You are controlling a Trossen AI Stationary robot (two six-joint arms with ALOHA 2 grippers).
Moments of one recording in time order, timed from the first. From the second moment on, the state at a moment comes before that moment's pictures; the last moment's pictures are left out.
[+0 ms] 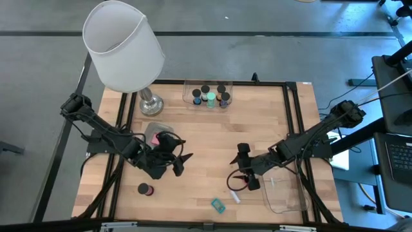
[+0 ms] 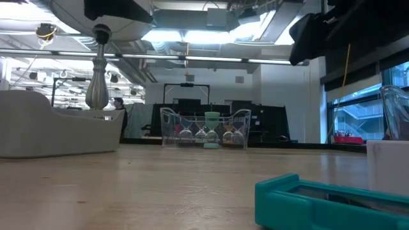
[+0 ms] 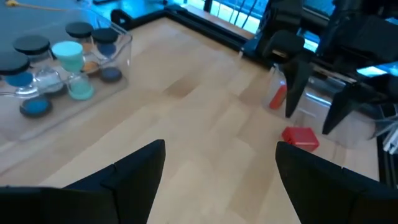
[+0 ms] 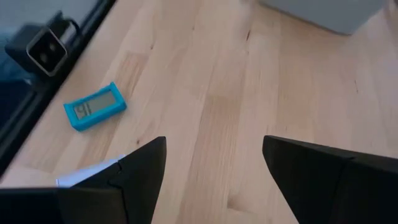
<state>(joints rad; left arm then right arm) -0.56 1.35 1.01 -0.38 -0.89 -0.87 0.54 1.40 0.80 -0.15 0.25 0.17</state>
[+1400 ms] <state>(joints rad) -0.56 1.36 1.00 -0.44 -0.93 -0.82 0.50 1.47 0.83 -0.20 0.04 1.19</state>
